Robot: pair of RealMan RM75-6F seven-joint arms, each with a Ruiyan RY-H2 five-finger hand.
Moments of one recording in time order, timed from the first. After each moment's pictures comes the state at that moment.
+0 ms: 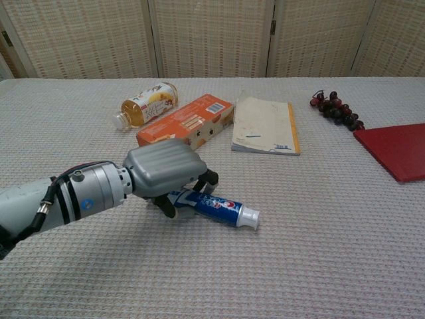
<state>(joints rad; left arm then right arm) -0.86 -1.82 -0.03 -1.07 1.63 0.93 0.25 0.10 -1.05 0.05 -1.60 -1.51 1.43 0.05</state>
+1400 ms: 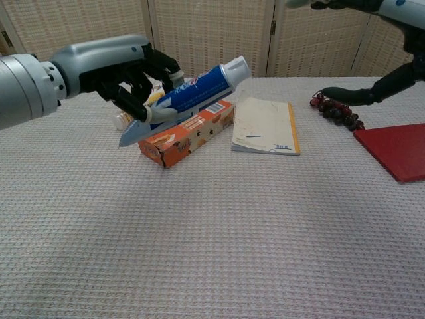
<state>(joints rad) -0.77 -1.41 -0.23 -1.82 1.17 1.00 0.20 0.46 -1.30 0.19 -1.80 -1.68 1.23 -0.12</state>
